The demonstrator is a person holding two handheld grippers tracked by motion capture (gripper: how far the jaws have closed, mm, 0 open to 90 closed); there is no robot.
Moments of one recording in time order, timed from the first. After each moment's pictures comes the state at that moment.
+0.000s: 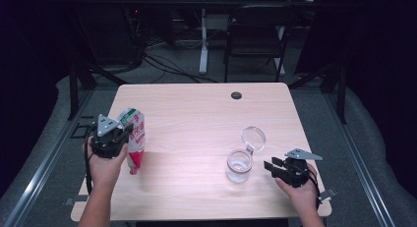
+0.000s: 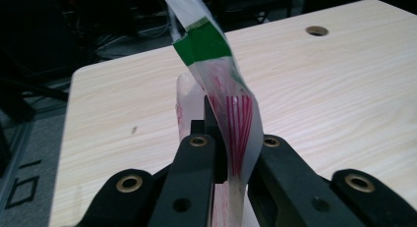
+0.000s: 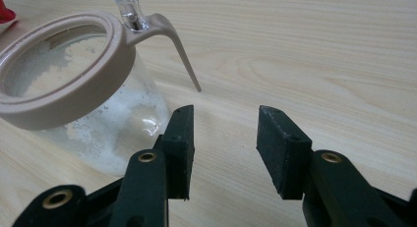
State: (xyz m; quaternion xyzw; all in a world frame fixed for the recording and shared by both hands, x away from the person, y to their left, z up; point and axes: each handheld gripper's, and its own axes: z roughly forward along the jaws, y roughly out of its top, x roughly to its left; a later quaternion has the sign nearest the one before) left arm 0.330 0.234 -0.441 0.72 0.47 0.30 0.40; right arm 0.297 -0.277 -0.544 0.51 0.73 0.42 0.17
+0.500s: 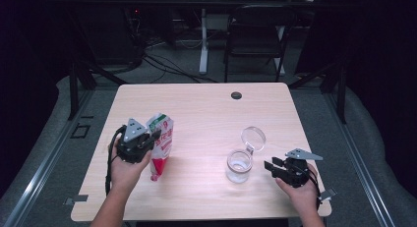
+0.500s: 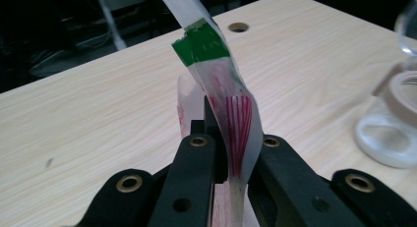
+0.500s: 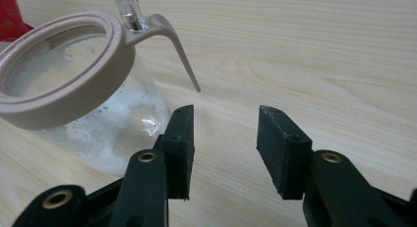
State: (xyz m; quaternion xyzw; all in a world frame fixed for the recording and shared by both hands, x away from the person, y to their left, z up) left arm 0.318 0.174 -0.438 0.78 0.39 0.25 0.43; right arm 0.297 -0.278 -0.544 0.51 0.73 0.42 0.17
